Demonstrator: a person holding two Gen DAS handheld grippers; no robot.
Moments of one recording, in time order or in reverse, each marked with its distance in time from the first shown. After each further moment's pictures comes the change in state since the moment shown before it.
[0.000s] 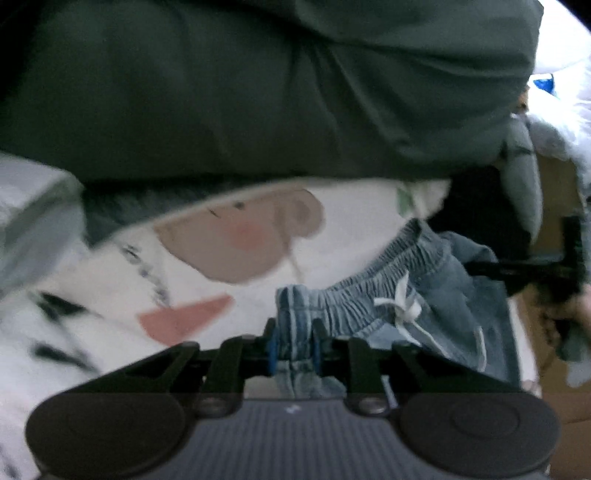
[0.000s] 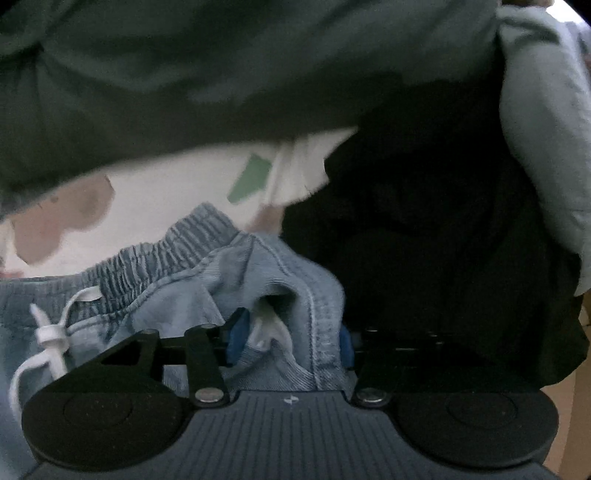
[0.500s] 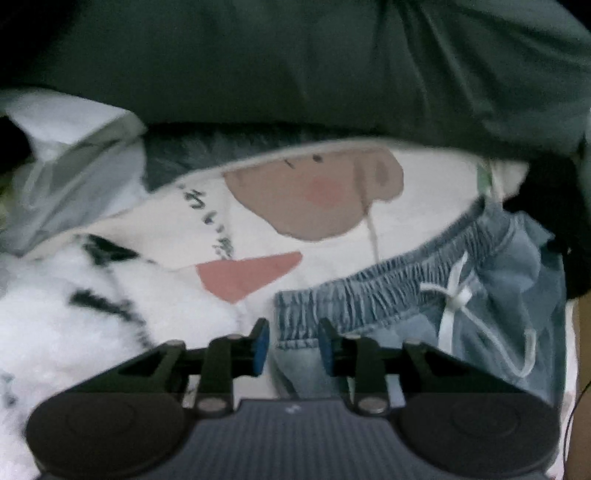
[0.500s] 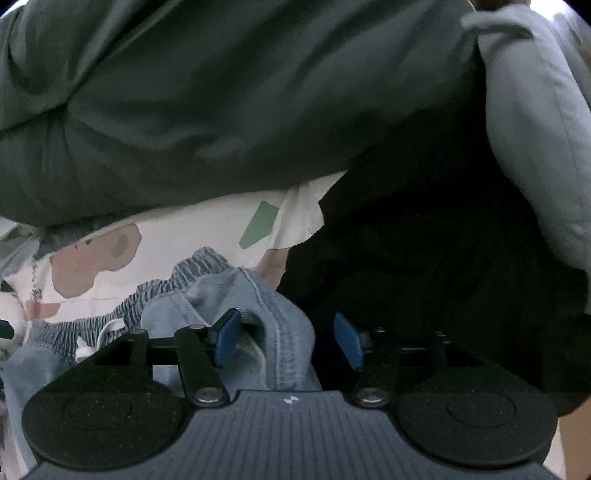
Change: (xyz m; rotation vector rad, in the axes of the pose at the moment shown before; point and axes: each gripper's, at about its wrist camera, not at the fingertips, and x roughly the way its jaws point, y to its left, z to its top) left arm 0.001 0.014 -0.008 -0.120 0.117 0.186; right arm -0.006 -0.044 0.002 0.043 -0.129 0.176
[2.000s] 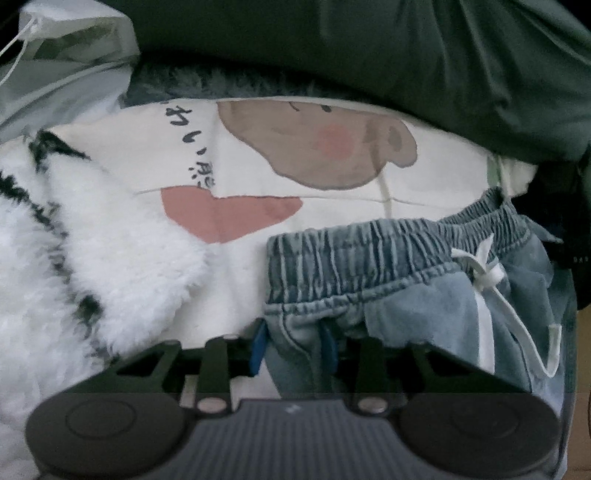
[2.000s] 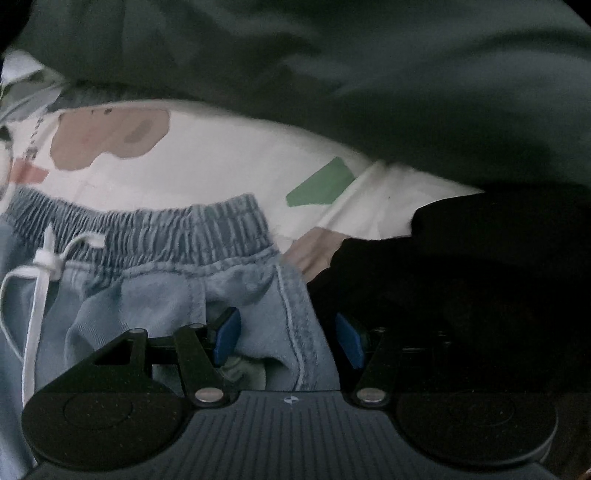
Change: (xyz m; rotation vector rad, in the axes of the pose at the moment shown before) left arm 0.074 0.015 -0.045 -0.090 -0.054 -0.110; right arm 0.076 0.042 0.026 -0.475 0.249 0.005
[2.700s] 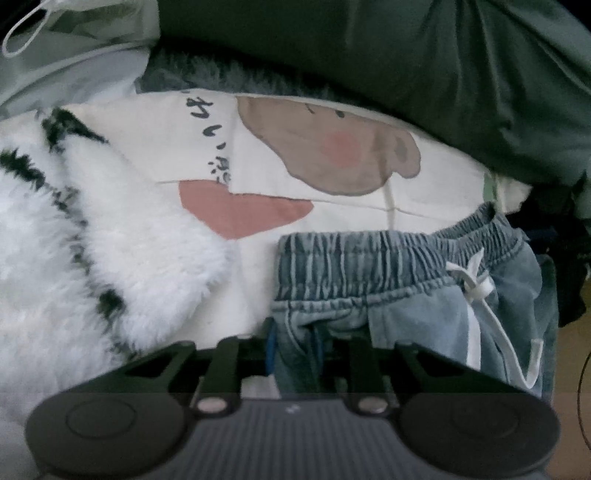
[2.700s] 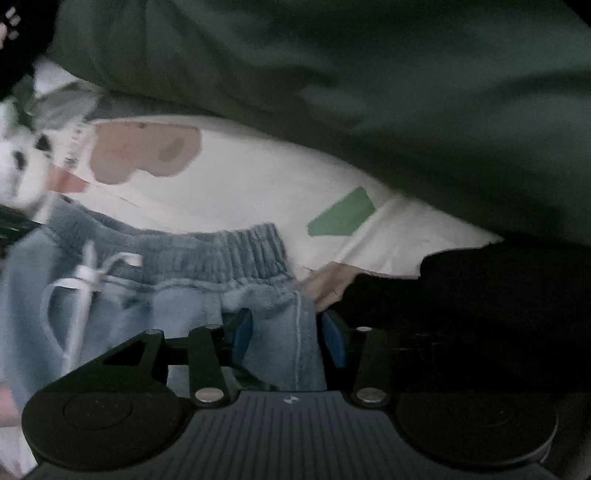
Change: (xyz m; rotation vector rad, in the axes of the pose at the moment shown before) left arm -0.007 0.015 0.006 -0.041 0.027 -0.061; right arm -0.017 -0.026 0.039 -0.033 0.033 0.173
